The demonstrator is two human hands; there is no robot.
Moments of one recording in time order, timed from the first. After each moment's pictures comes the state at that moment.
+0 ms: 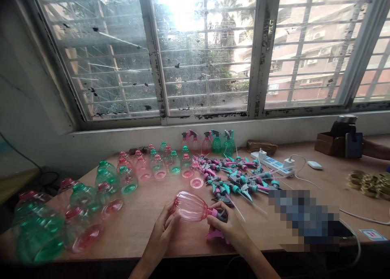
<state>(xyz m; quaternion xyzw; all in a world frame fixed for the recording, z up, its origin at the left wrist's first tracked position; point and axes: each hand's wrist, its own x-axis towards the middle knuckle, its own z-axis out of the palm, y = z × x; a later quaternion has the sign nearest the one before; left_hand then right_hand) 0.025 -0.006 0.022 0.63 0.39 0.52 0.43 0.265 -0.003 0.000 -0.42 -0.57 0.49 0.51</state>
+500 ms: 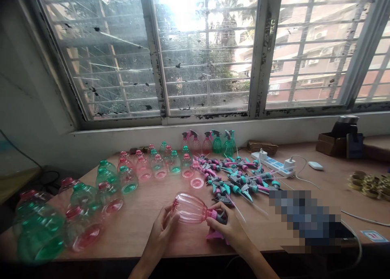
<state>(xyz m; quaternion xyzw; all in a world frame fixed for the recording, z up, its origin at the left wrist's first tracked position) 0.023 -0.008 0.024 0.62 0.42 0.52 0.42 0.265 -0.005 0.002 -0.44 -0.59 0.46 0.50</state>
